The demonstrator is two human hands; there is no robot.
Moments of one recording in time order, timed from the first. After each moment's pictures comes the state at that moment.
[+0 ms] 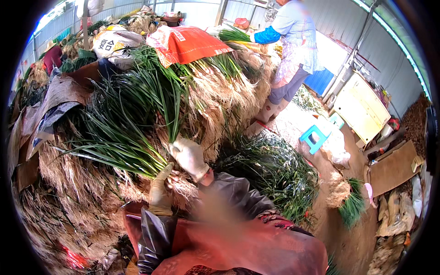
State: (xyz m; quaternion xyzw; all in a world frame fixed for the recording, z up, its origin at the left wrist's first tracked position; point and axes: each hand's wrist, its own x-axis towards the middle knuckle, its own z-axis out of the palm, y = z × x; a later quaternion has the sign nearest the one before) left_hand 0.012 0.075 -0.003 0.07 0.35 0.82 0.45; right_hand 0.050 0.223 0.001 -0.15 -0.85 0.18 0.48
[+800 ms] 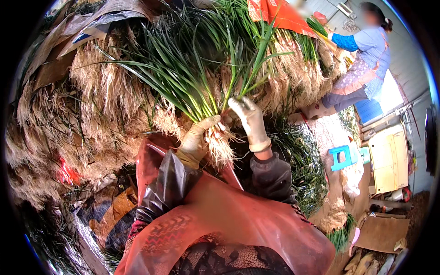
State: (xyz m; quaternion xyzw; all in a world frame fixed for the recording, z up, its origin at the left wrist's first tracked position) left_hand 0.010 0.039 -0.001 0.08 0.24 0.83 0.50; right_hand 0.075 0.190 0.020 -0.15 -0.76 0.57 0.28
